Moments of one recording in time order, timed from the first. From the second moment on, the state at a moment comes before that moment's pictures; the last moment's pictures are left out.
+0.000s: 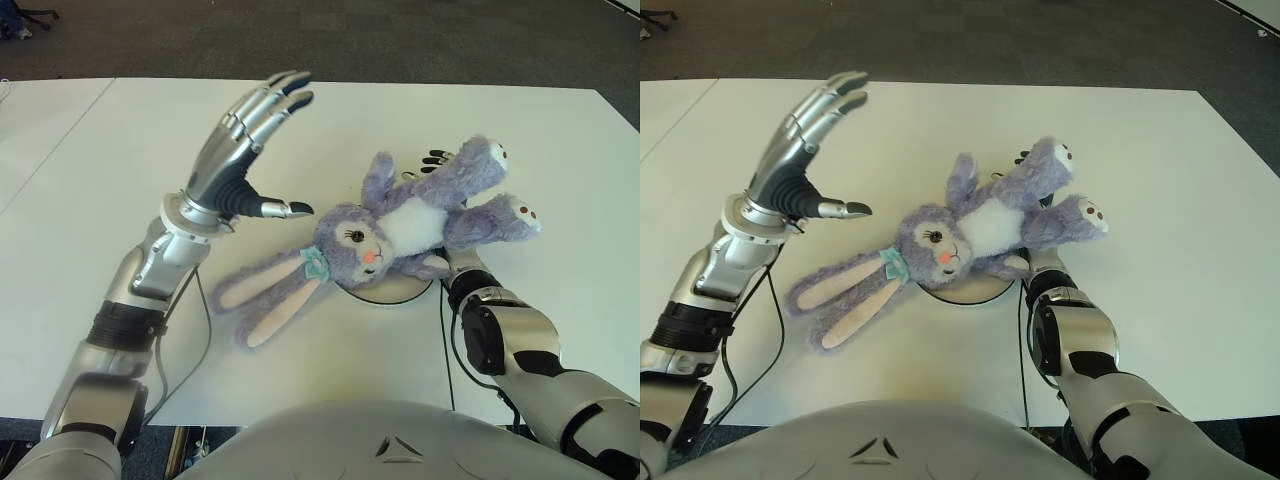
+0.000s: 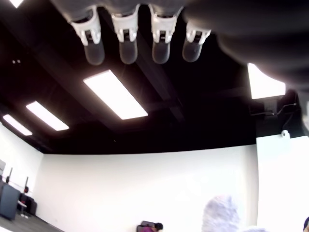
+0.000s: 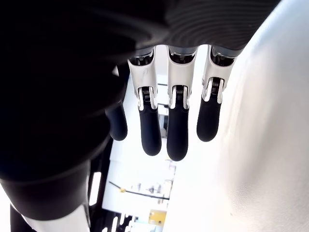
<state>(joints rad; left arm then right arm) -0.26 0.57 -0.08 0.02 0.44 -0.74 0.24 -0.63 -0.14 -0.17 1.23 -0.15 -0.55 -0.26</state>
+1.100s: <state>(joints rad) -0.67 0.57 0.06 1.16 0.40 -0.74 0.42 -0.63 -0.14 -0.17 1.23 -0.15 -0.55 -0.24</state>
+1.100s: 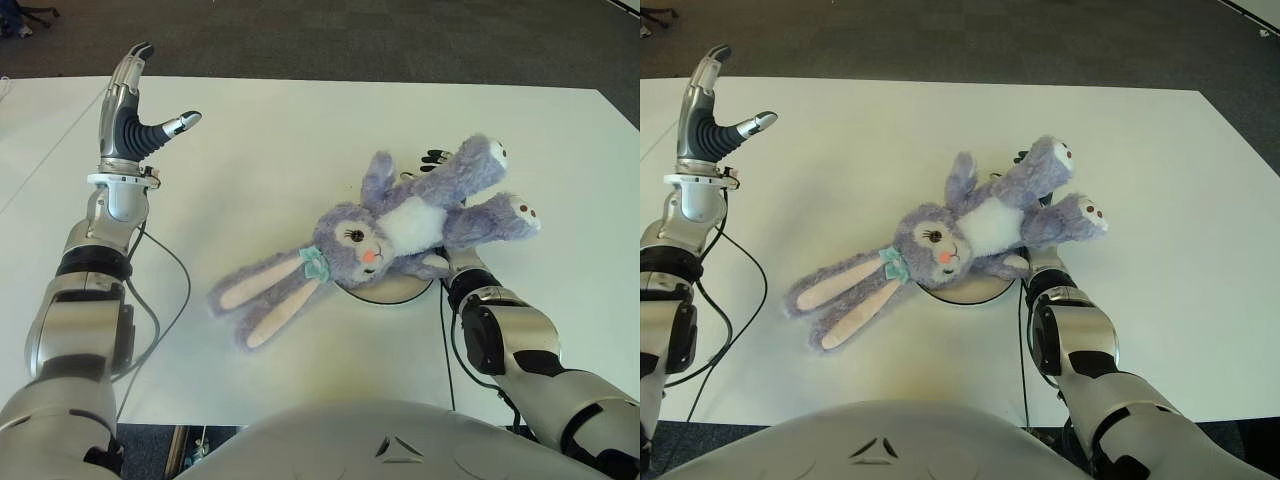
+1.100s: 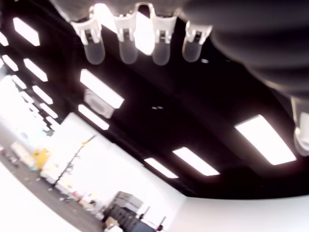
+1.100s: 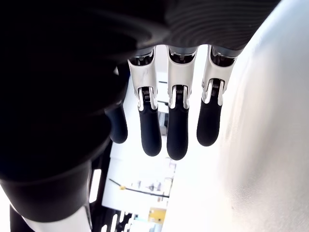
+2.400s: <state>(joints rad) -0.63 0.24 0.20 1.29 0.12 -0.49 0.13 -0.63 -0.14 -0.20 1.23 -0.13 -0.55 -0.19</state>
